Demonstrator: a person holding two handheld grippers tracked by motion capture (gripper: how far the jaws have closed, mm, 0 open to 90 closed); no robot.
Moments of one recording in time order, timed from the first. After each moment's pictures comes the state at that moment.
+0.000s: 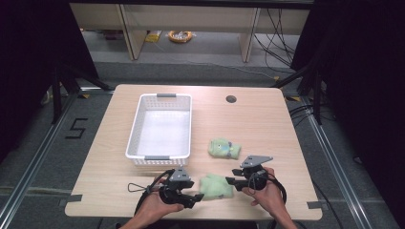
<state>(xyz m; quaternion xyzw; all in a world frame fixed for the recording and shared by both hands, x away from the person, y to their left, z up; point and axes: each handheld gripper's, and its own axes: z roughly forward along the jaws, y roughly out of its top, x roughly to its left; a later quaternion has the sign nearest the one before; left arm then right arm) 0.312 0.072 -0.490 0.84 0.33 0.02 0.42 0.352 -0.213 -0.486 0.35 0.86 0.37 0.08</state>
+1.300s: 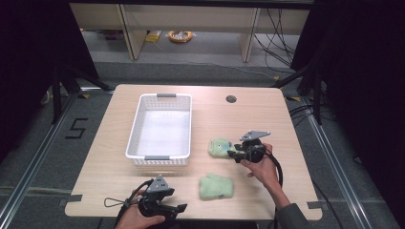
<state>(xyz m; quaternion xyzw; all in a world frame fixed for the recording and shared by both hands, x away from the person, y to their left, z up) 0.285 0.118 -0.499 0.84 0.36 0.03 0.41 0.428 -0.213 -0.477 0.38 0.84 0.37 0.14</state>
